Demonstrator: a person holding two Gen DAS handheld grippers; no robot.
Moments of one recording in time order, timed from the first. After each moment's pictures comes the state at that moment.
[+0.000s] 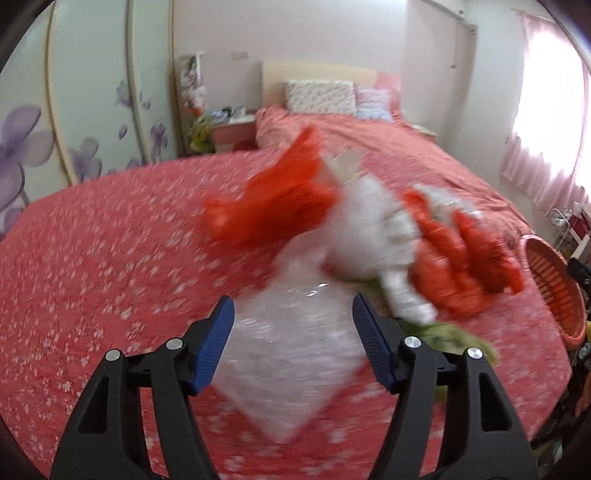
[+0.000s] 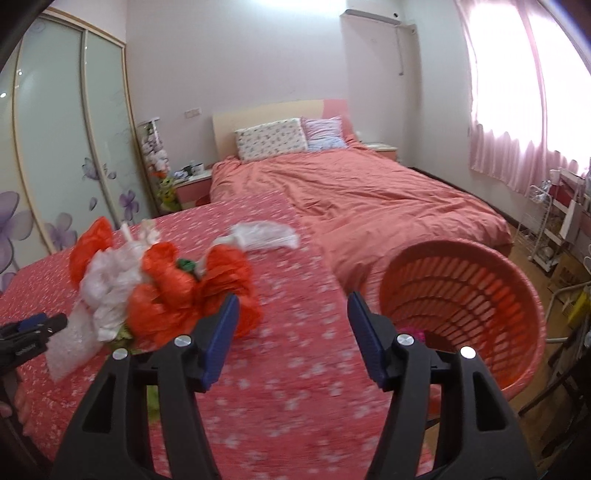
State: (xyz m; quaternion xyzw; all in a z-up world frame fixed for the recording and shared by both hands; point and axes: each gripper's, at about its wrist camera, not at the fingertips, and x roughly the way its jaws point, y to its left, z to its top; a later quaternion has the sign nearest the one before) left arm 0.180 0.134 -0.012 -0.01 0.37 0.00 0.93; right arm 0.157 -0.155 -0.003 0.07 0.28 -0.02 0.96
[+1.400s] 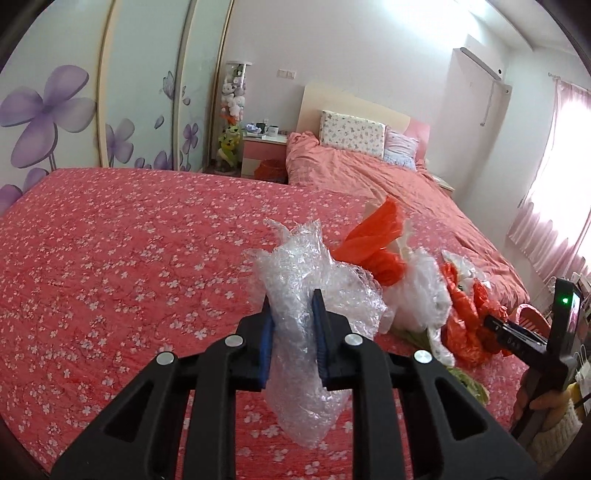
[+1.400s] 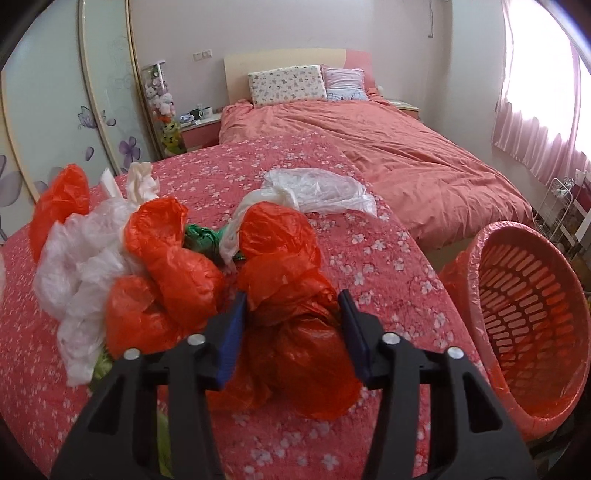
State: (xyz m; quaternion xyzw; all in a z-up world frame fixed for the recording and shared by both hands) left arm 0.157 0.210 0.025 -0.10 0.31 0.02 0.94; right arm 0.260 -0.091 -0.050 0.04 0.38 0.00 0.92
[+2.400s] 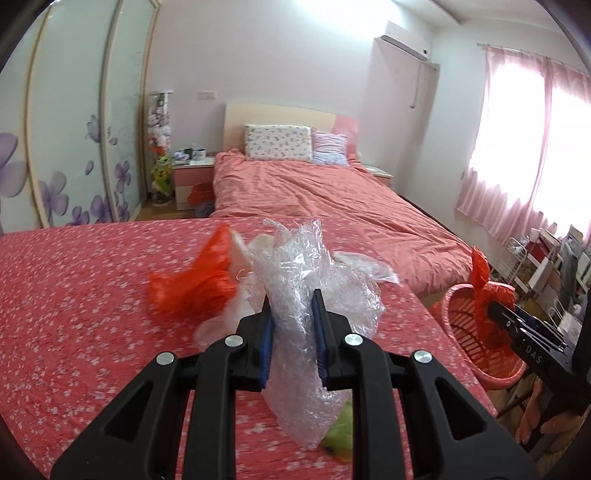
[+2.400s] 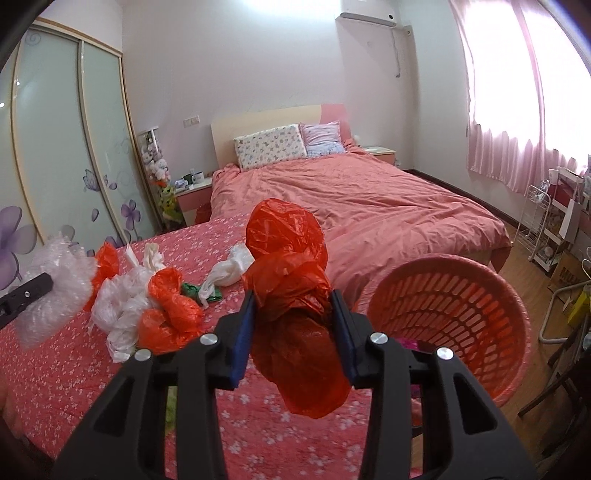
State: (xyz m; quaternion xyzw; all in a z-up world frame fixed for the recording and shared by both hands) left arm 0.166 0.078 0.065 -0.04 0.28 -0.09 0.95; right arm 0.151 -0.182 0.034 0.08 0.27 -0.02 0.96
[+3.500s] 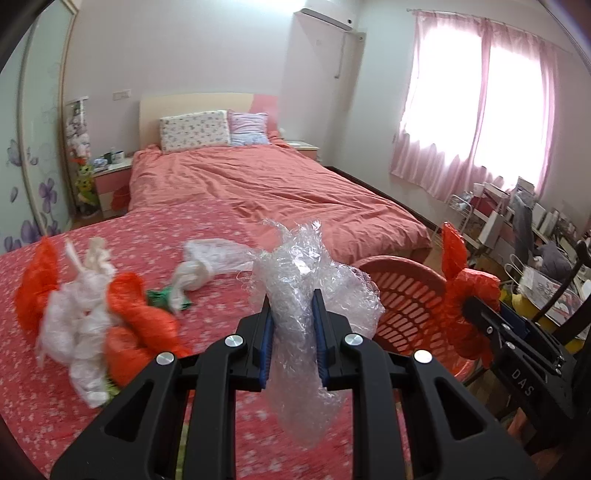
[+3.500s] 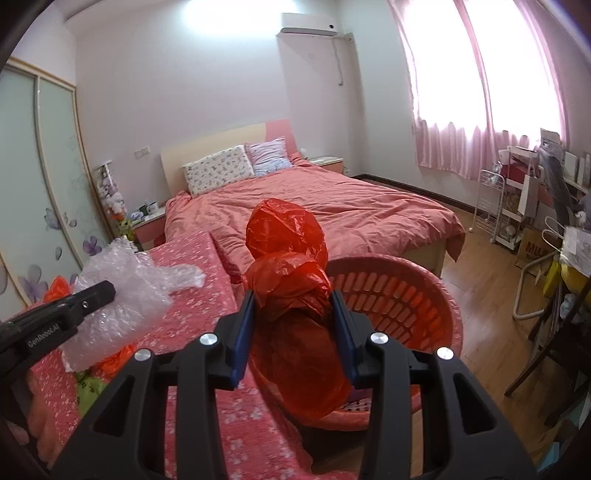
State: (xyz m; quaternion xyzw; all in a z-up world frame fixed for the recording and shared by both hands) left arm 0.187 -0.083 0.038 0.01 0.30 -0.23 0.93; right arm 0.109 -0.277 0.022 0.12 0.24 -0.12 0.96
